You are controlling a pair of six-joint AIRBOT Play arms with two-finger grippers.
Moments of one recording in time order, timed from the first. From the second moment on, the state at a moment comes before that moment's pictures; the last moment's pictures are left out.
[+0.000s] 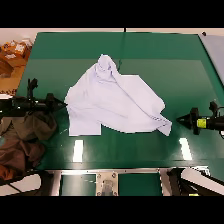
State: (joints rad) left arm 0.32 -1.36 0.81 0.49 -1.23 -1.01; right arm -0.78 -1.18 0.61 -0.79 1.33 1.28
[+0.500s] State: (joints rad) left arm 0.32 -1.36 0.82 0.49 -1.25 -1.01; right arm -0.70 -1.05 0.44 -0.95 1.20 1.41
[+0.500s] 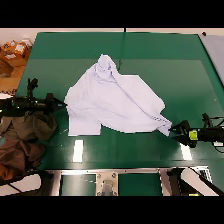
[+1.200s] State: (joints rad) left arm 0.32 -1.11 1.22 0.50 -1.31 -1.05; right arm -0.58 -0.97 0.95 -0.64 1.27 1.25
